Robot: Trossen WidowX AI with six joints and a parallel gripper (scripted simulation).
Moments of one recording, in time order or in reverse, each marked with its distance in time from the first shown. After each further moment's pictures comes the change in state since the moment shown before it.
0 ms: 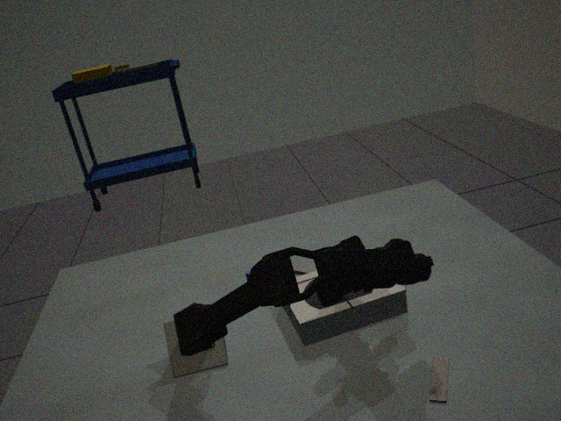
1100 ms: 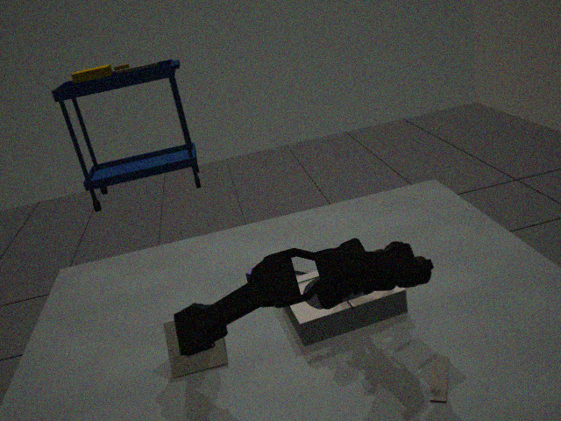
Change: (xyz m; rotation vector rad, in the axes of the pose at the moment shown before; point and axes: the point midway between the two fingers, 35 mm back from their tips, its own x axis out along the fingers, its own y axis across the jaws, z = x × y) arm 0.003 0.000 -0.006 0.000 0.003 0.000
